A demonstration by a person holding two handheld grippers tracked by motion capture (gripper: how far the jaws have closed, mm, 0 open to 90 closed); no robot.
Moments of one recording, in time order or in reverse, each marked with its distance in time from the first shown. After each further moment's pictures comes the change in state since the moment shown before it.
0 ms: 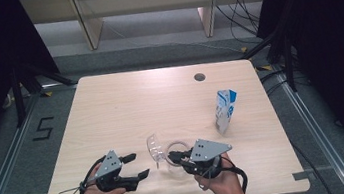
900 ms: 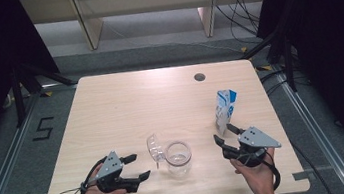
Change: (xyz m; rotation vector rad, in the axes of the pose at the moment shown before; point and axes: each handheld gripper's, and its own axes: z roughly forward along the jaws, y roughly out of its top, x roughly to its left) left arm -0.002 -0.001 0.001 0.006 -0.002 0.009; right arm -0.056 -0.053 -0.073 -0.029 -0.482 0.226
